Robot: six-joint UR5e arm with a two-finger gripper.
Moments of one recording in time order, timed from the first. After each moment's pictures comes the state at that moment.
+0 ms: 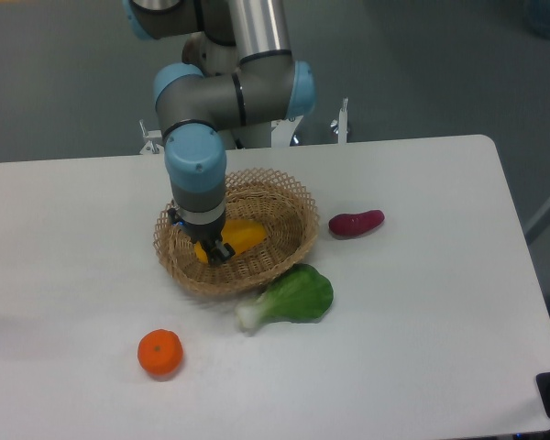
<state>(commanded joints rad) 2.25 -1.81 -1.84 -1.07 1.51 1.12</state>
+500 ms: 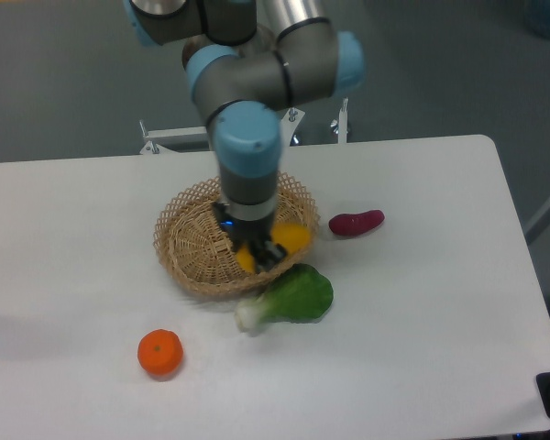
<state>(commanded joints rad) 2.41 -1.91 -1.53 -1.17 1.52 1.14</state>
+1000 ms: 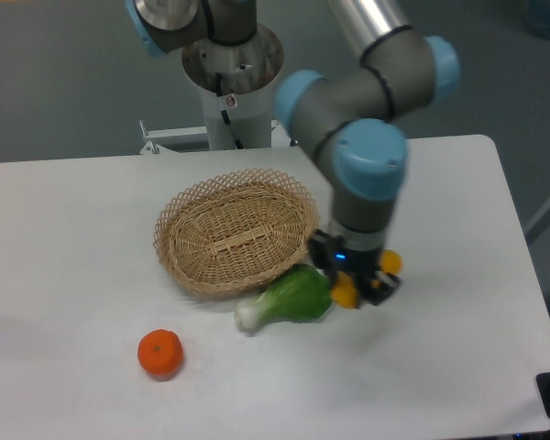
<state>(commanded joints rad) 2.56 -2.06 -1.35 -1.17 1.52 1.22</state>
